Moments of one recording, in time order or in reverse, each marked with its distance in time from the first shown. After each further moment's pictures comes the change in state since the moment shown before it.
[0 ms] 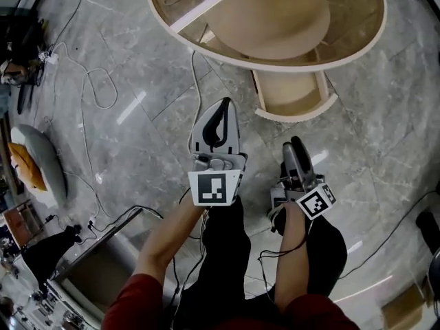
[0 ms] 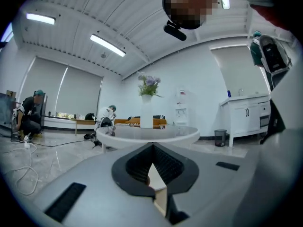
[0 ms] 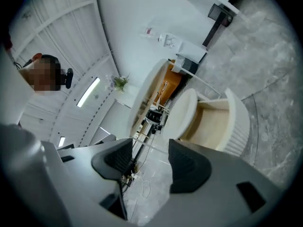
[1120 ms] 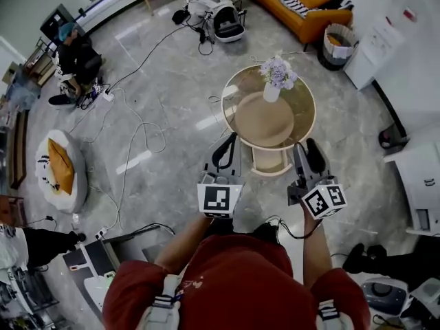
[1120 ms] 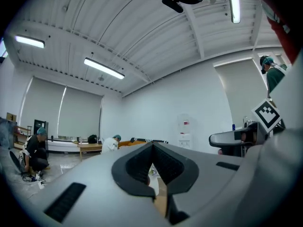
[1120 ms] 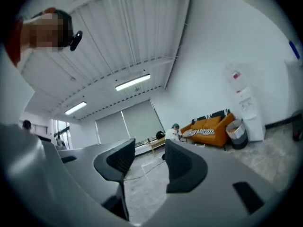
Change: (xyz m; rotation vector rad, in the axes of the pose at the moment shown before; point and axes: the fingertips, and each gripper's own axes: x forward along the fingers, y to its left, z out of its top) left arm -0.114 0.054 0.591 -0.020 -0.108 0.042; right arm -0.004 0.603 0.318 -0.667 -0.051 0.134
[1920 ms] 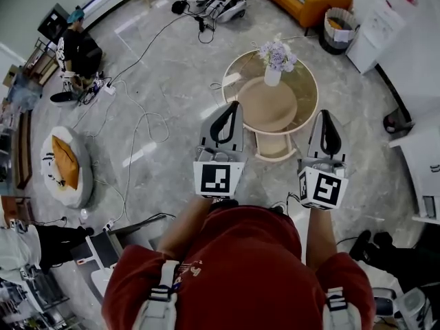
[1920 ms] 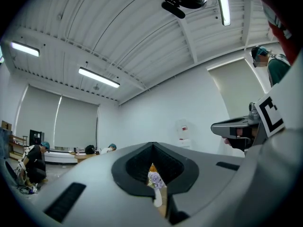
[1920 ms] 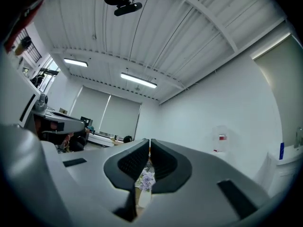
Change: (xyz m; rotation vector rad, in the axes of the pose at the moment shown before) left arm 0.008 -0.010 0.046 0.064 -0.014 -0.023; right arm -0.009 0.027 0.081 -0.623 -0.110 -0.297
